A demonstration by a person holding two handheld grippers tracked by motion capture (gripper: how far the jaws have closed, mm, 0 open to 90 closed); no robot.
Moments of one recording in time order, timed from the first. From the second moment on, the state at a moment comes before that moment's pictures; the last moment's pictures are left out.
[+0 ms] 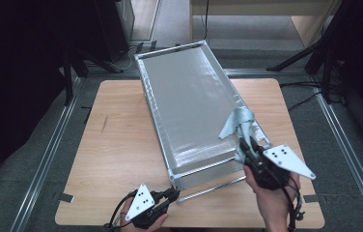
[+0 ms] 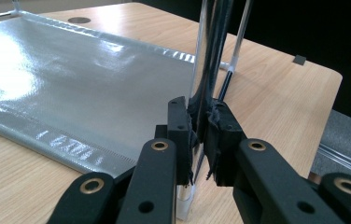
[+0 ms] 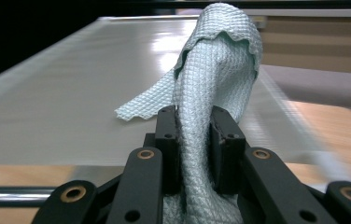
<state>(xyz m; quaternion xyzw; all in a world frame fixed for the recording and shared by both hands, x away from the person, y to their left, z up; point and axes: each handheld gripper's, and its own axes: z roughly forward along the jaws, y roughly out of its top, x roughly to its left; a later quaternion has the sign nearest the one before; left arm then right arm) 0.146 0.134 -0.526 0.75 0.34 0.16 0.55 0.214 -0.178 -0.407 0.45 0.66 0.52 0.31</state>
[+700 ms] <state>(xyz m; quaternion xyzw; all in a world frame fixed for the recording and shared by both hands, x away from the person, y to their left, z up) 0.147 0.131 -0.526 0.75 0.33 0.16 0.55 0.183 -0.164 -0.406 0.41 0.67 0.54 0.31</state>
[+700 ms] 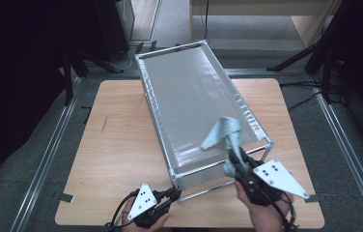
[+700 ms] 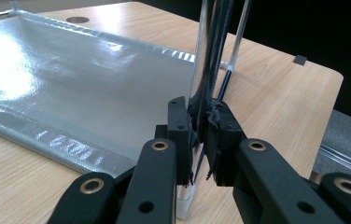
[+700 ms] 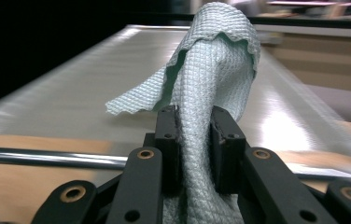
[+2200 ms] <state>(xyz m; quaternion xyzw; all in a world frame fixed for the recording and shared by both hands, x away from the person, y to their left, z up) 0.151 0.131 -0.526 0.75 0.33 0.15 0.55 0.214 -0.243 -0.525 0.59 0.70 0.34 0.23</state>
